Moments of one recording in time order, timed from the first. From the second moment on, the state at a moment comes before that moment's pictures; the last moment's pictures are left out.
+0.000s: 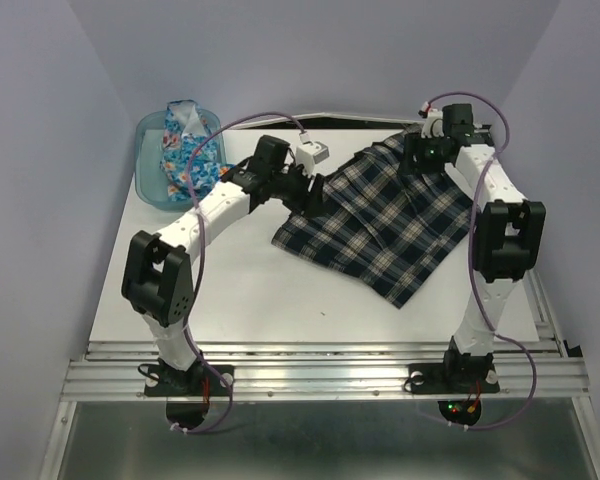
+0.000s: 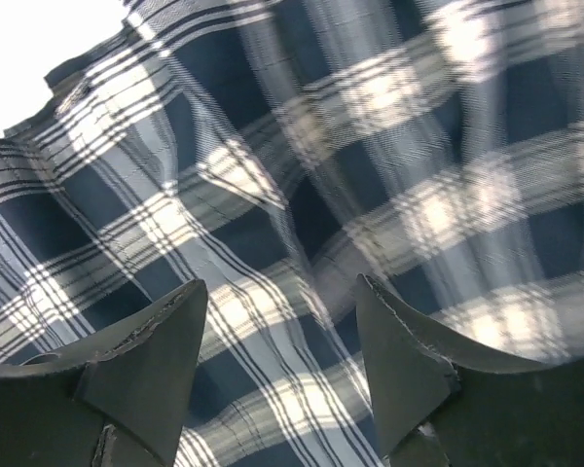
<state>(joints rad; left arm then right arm) -0.58 1.75 1.47 -0.45 0.56 0.00 -0.02 2.01 1.82 -0.66 -0.34 -0.05</state>
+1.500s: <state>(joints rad) -0.48 1.63 1.05 -0.32 0.48 -0.04 0.35 2.08 1.81 -0.36 -0.11 -0.22</state>
